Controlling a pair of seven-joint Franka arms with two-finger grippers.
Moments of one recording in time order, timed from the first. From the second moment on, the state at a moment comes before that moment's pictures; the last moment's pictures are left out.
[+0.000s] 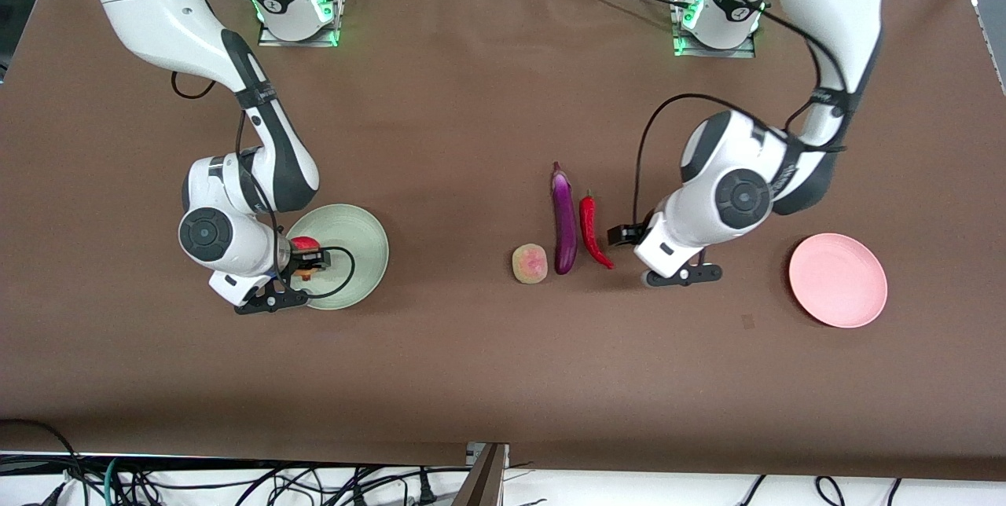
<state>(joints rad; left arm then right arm) -0.13 0.58 -0.29 -1.63 -0.02 2.11 -0.55 0.21 0.66 -0.01 -1.64 -0.02 2.21 0.03</state>
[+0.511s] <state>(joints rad) -0.19 0.74 -0.29 -1.64 -0.02 2.33 -0.76 0.21 0.65 0.00 -1.62 0.01 2.21 0.04</state>
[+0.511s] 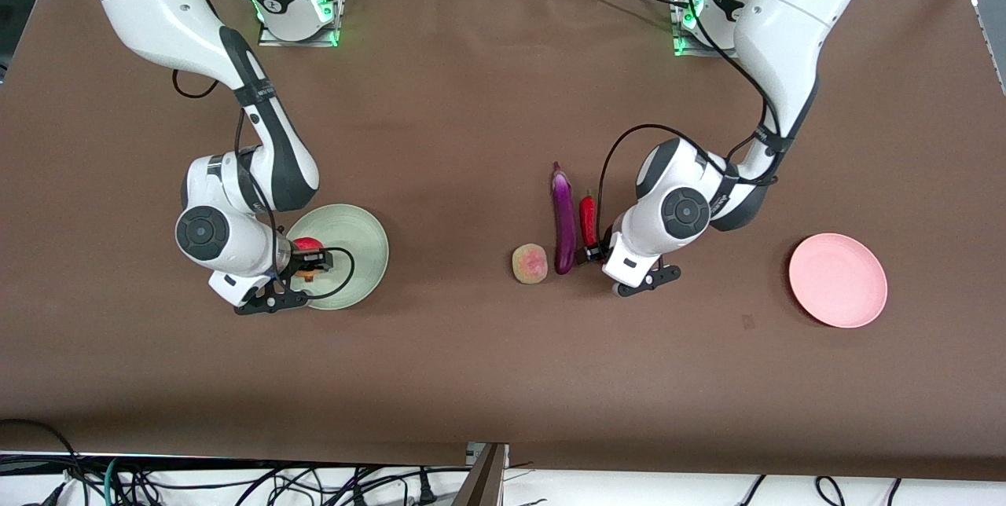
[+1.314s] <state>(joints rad) -0.17 0.75 -0.28 -1.66 -0.02 2.32 -0.76 0.21 0.64 0.00 -1.57 0.01 2.15 0.04</state>
